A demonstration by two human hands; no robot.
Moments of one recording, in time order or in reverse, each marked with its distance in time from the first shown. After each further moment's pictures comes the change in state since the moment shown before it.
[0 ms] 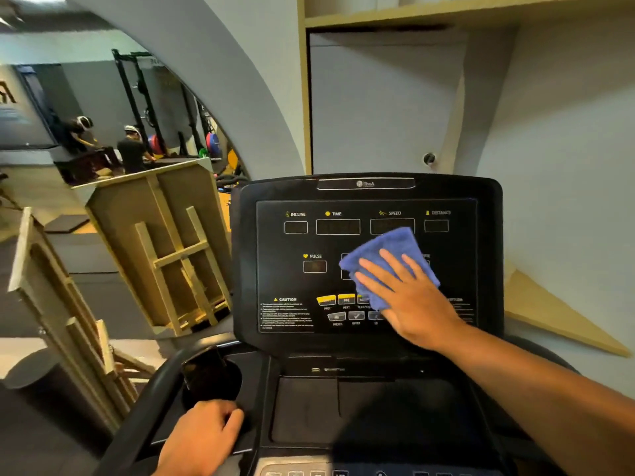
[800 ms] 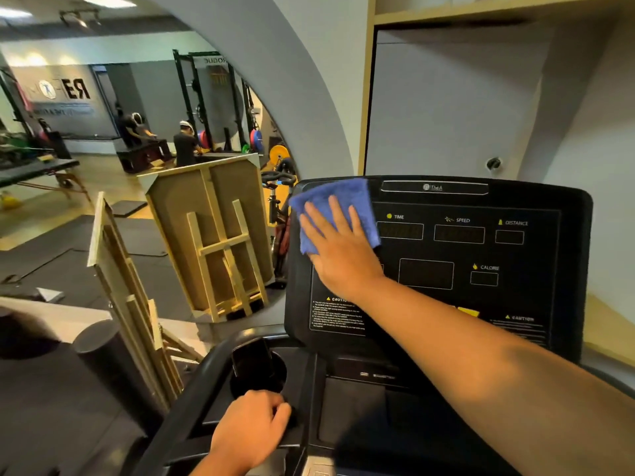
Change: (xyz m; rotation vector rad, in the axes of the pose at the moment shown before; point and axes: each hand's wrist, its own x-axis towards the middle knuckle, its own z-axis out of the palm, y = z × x) left_hand 0.004 -0.011 0.007 0.003 0.110 0.101; right_hand 0.189 -0.126 -0.019 0.077 0.136 0.039
